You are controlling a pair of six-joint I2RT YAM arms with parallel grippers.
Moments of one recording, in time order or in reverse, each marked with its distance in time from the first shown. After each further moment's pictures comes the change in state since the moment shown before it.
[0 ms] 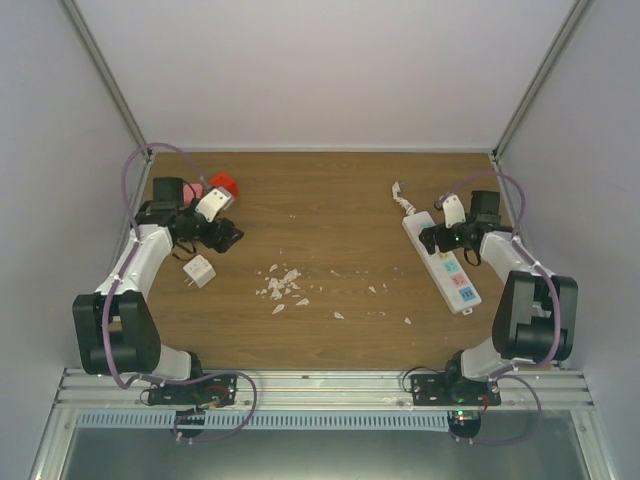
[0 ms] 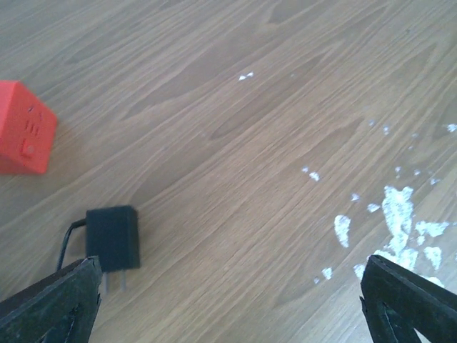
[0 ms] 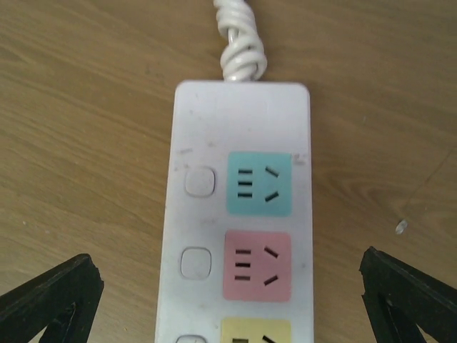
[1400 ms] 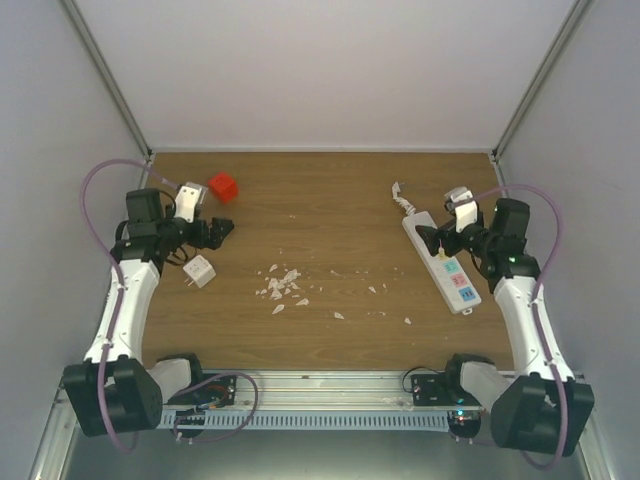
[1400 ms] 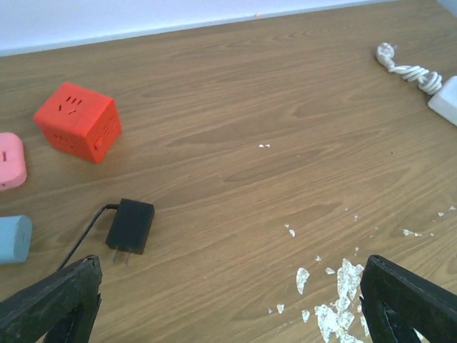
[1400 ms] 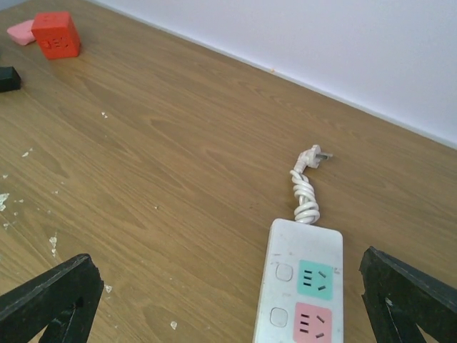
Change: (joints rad) left arm 0.046 -0.306 -0.100 0.066 0.004 -0.399; right arm 0.000 -0.480 -0.072 -0.019 -0.285 0.014
